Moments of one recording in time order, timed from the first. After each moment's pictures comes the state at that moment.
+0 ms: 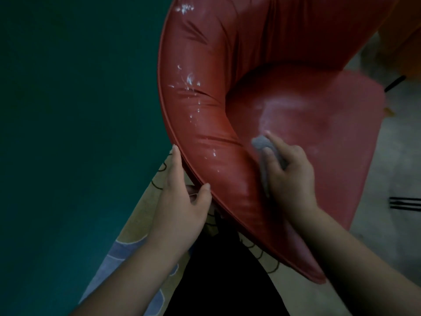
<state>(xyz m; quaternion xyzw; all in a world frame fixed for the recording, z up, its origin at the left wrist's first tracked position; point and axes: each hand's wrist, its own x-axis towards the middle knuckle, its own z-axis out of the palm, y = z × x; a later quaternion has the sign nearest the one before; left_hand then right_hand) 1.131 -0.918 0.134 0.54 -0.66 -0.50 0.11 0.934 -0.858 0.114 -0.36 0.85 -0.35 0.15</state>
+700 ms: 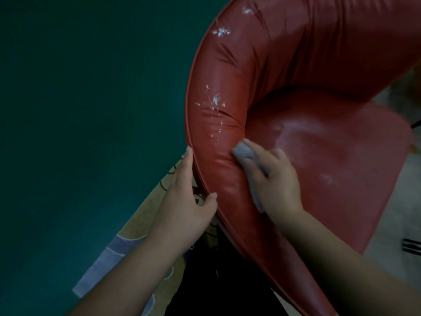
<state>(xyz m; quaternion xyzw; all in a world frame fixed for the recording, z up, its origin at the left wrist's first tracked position) 1.127 -0.943 0.143 0.55 -0.67 -0.48 0.12 0.939 -0.907 0.115 -0.48 0.78 -0.34 0.20</state>
